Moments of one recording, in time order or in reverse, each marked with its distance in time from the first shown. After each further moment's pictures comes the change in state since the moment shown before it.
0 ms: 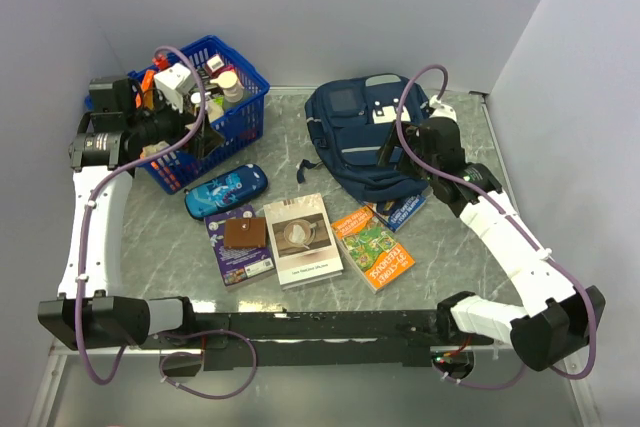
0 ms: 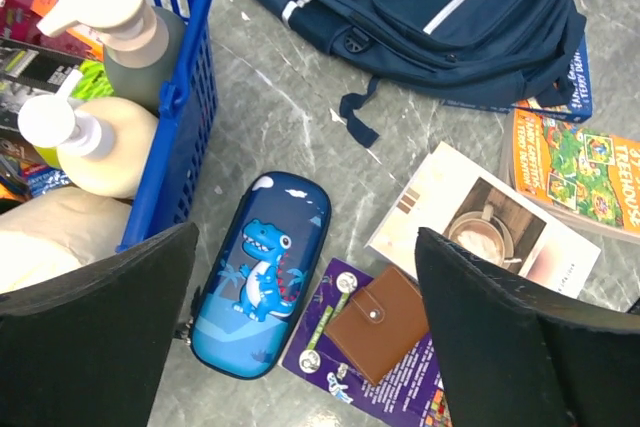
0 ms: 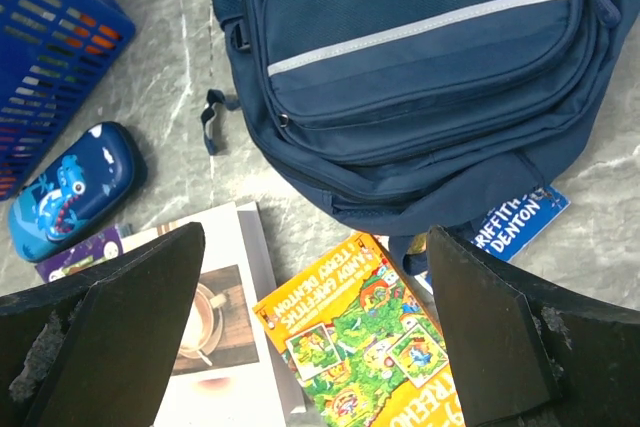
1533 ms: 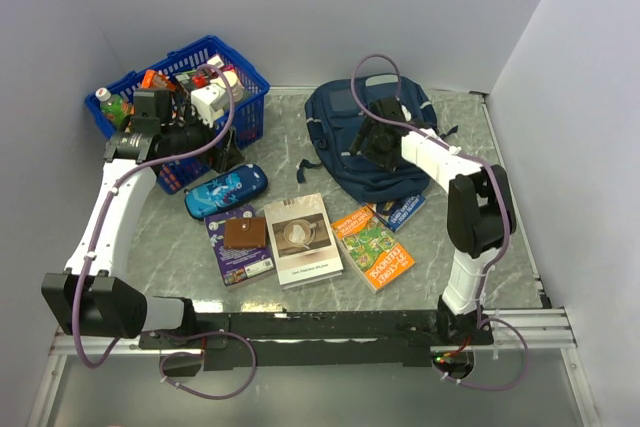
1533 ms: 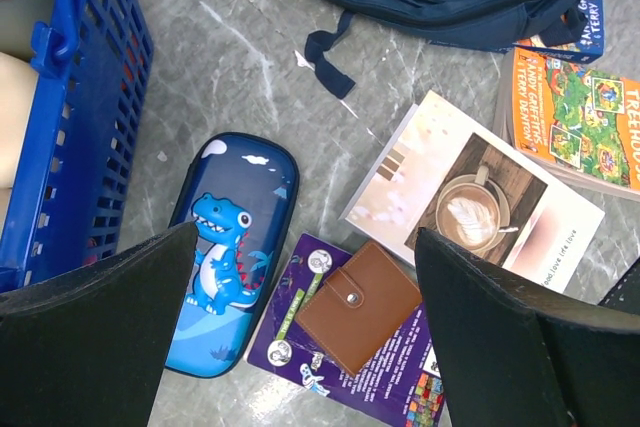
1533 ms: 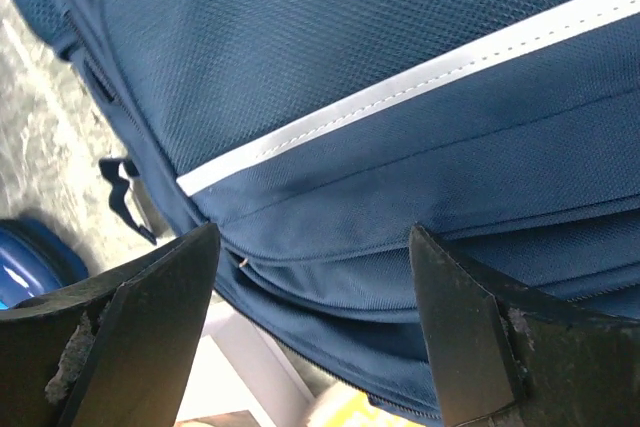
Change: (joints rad) left arm -0.139 0.053 -0.128 0.038 -0.106 -0.003; right arm -0.042 0.714 0.314 0.003 -0.087 0.211
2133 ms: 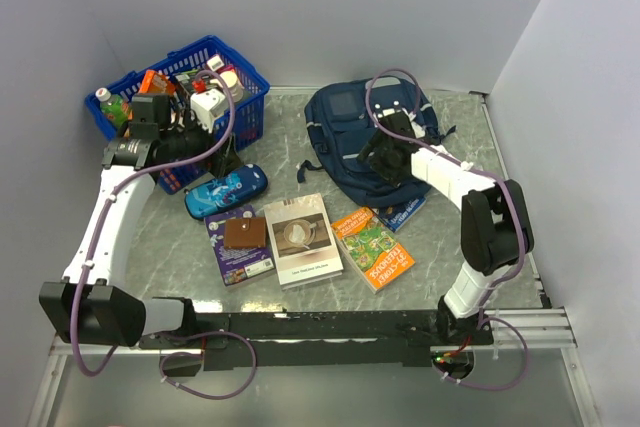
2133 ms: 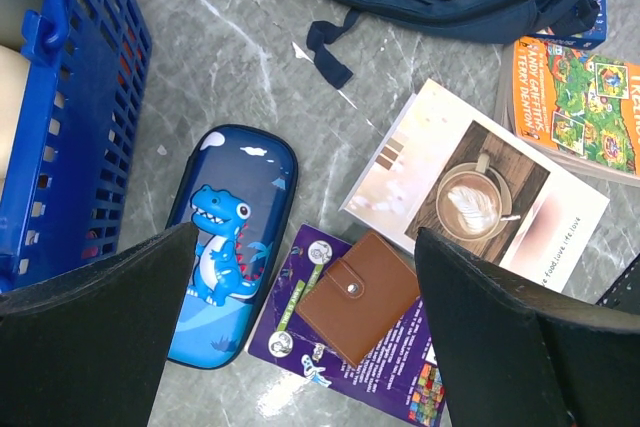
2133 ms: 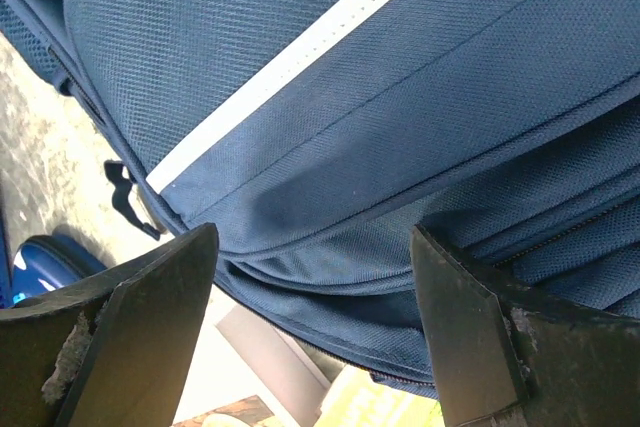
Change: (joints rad) left arm 0.000 -0.039 -0.034 -0.008 -0.002 0.026; right arm -0.009 -0.144 -0.218 0.083 0.034 0.181
